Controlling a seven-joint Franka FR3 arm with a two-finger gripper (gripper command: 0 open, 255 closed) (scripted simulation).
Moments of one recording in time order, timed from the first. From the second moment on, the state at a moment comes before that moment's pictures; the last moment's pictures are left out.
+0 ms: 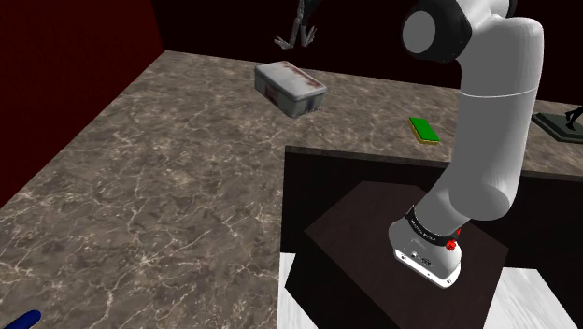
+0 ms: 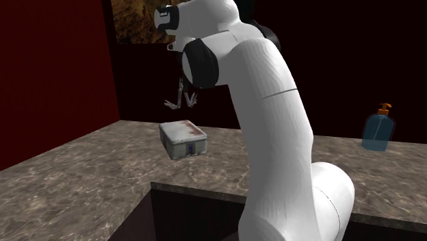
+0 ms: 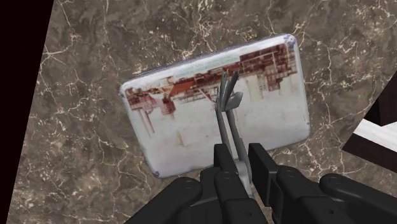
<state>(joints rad) 0.16 0.49 -0.47 -0.98 0.26 1.46 -1.43</state>
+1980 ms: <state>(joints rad) 0.24 0.39 -0.47 -1.36 0.22 1.75 -1.43</state>
